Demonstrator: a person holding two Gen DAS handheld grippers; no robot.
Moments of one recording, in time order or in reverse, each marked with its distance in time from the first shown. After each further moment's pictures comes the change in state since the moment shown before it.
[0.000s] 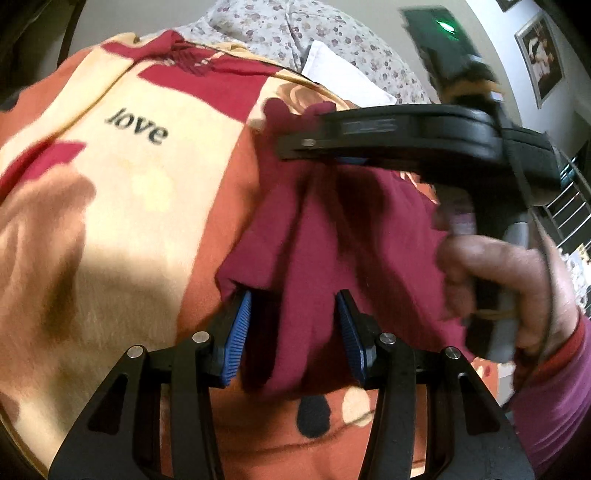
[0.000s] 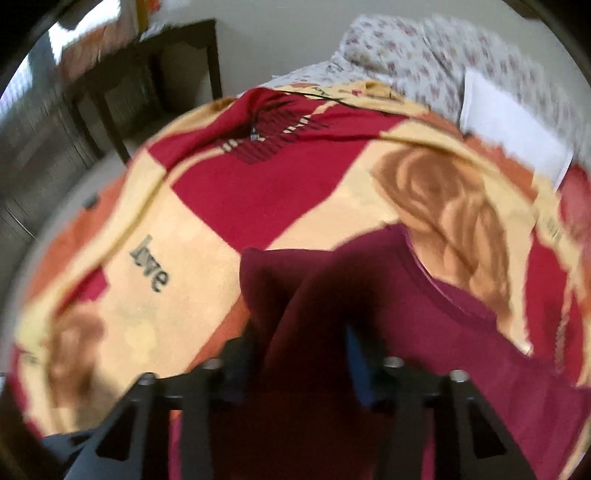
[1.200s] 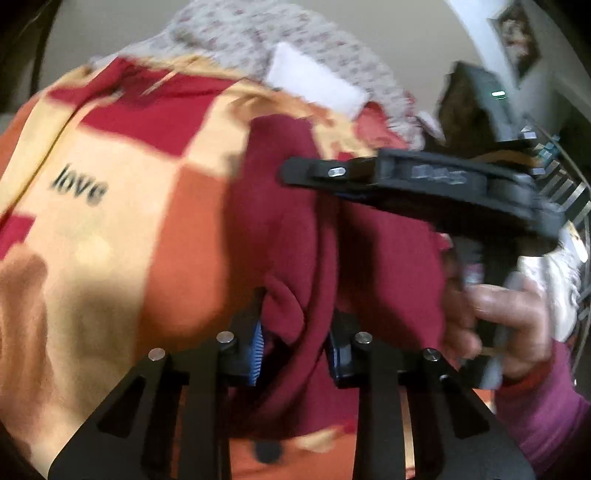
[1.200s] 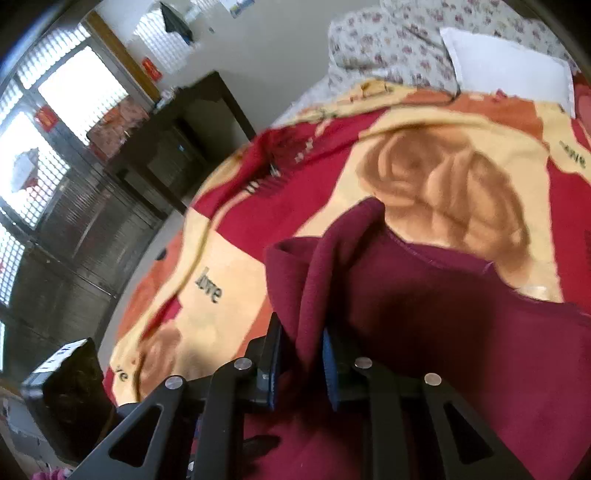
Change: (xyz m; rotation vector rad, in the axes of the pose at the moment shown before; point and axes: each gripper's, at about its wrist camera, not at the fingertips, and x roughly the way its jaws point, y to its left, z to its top) left arm -0.001 -0.039 0.032 0.093 -0.003 -0.085; right arm -0.053 -0.050 -0.029 0.145 -0.139 0.273
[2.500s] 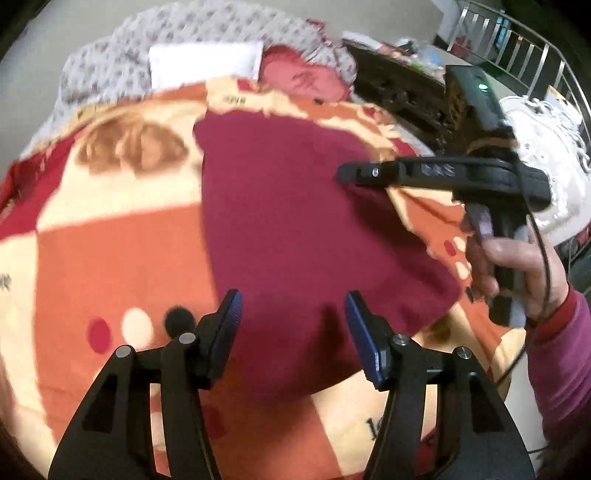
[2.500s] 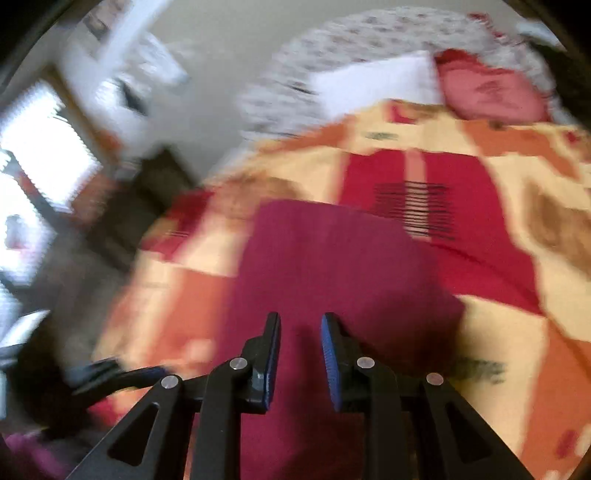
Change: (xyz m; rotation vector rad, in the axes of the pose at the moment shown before) left arm 0.067 -0.161 -0.050 0.384 0.168 0.096; right arm -0.178 -0.164 -0.116 0.219 -0.159 -0.245
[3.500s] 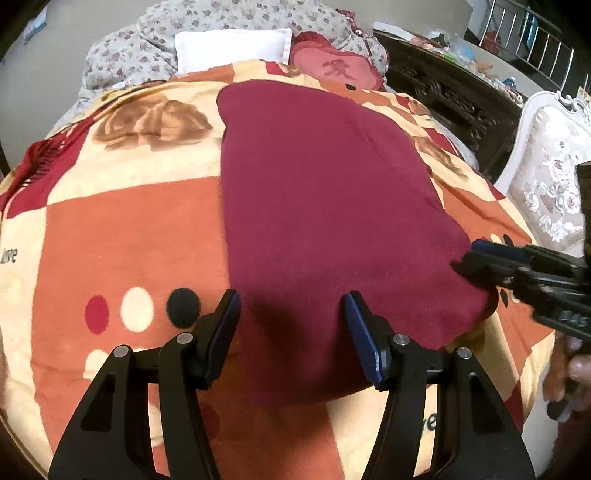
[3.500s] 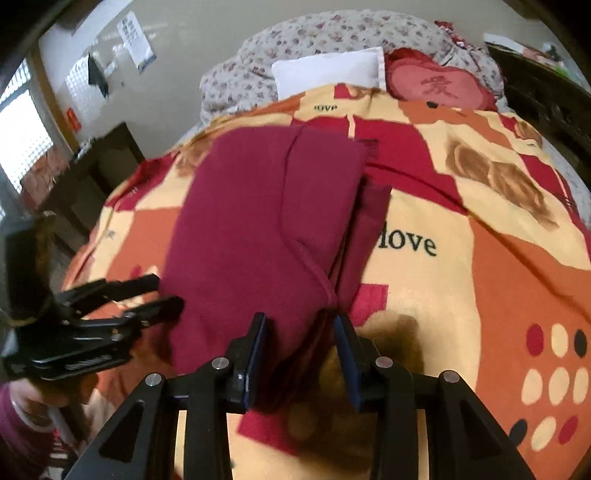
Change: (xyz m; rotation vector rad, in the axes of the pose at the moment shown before) left arm 0.016 -0.011 -0.007 -0.037 0.007 0.131; right arm -0.063 0.013 -0.099 -0.038 -0.012 -0.117
